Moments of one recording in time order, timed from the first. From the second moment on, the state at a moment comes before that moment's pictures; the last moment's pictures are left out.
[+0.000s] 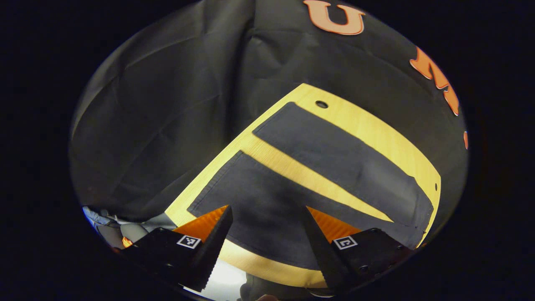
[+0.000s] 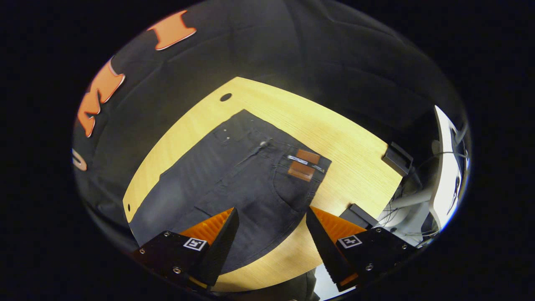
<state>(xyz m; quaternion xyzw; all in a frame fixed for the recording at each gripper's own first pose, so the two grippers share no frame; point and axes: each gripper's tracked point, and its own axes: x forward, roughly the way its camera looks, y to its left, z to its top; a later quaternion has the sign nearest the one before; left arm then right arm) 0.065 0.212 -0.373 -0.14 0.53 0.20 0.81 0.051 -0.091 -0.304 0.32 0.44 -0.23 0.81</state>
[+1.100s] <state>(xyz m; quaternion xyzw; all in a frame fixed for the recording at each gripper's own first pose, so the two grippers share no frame) 0.012 0.294 -0.476 -0.33 0.62 0.34 0.62 0.064 -0.134 -0.391 0.31 0.54 -0.28 0.73</state>
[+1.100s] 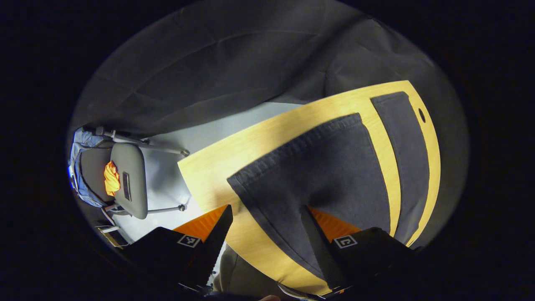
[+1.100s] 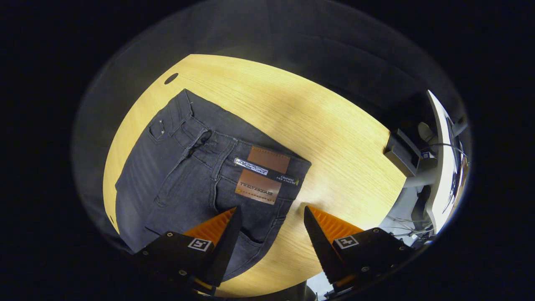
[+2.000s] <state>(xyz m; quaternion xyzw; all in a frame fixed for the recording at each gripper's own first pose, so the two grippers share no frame) 0.044 0.284 -0.482 -0.37 0.54 0.29 0.70 0.076 -0.129 -0.390 0.50 0.46 -0.24 0.69</state>
